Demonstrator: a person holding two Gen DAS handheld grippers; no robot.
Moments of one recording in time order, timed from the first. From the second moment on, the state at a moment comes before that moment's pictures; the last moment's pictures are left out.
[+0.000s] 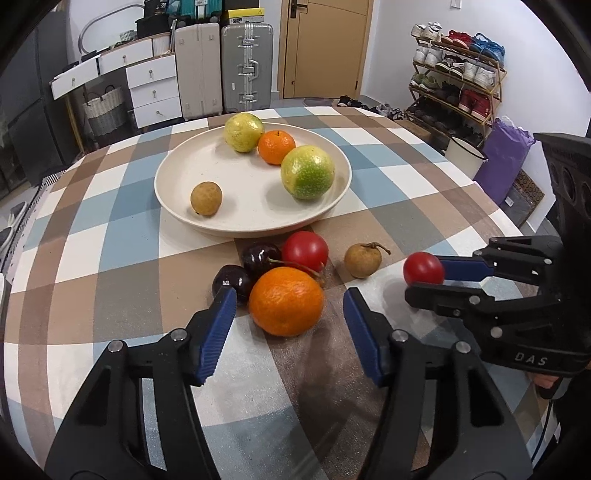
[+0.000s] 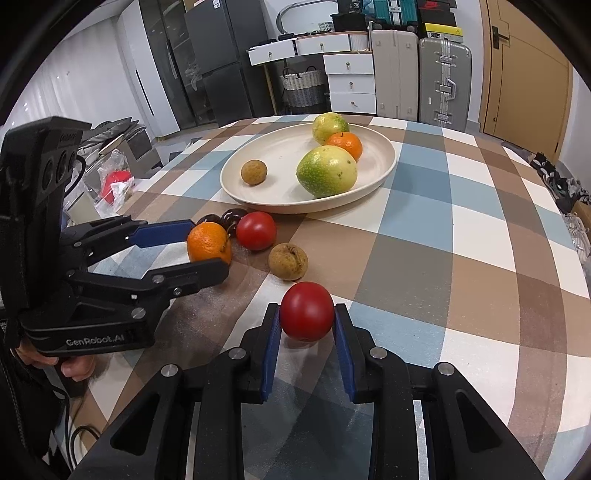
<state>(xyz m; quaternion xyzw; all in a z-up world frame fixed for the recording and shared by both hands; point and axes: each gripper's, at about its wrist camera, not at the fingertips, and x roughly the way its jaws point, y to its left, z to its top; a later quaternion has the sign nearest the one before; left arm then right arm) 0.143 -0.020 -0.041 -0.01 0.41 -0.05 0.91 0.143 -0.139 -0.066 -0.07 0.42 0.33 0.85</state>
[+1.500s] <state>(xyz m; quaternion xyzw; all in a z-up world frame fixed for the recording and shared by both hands) 0.110 0.009 0.006 -0.06 0.34 -0.04 0.94 0.140 -0.139 -0.013 -0.05 0.36 0.34 0.87</state>
